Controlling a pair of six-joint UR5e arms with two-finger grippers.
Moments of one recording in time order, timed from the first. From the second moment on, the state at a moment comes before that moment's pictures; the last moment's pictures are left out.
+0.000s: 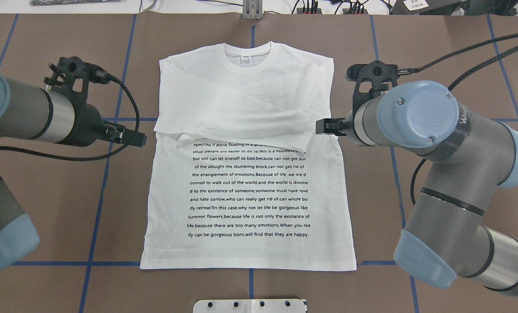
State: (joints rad) left arm -0.66 -1.81 -2.13 -1.78 -1.85 -0.93; right arm 0.58 -1.18 2.10 -1.63 1.60 1.23
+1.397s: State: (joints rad) left arm -0.16 -1.63 -2.07 -1.94 -1.48 -1.47; right arm 0.35 -1.51 2.20 -1.39 1.54 1.45
